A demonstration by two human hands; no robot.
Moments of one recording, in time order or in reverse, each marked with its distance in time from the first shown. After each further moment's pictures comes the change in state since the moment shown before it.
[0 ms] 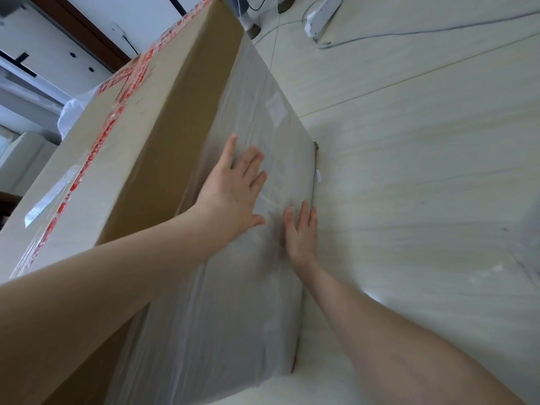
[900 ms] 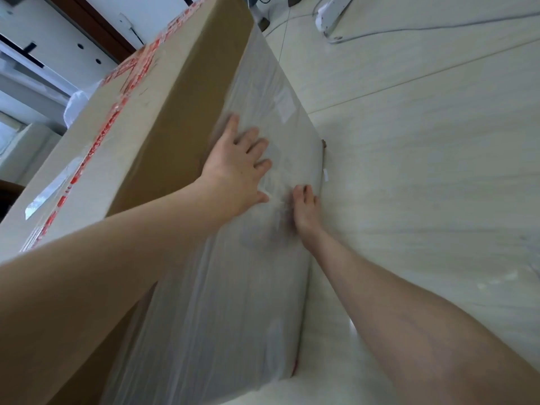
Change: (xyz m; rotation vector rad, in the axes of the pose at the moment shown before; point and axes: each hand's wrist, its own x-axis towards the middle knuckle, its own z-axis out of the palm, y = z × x) left_hand 0.022 -0.021 -0.002 -0.088 -0.029 -0.026; right_hand 0.049 -0.023 -0.002 0.105 -0.044 0.042
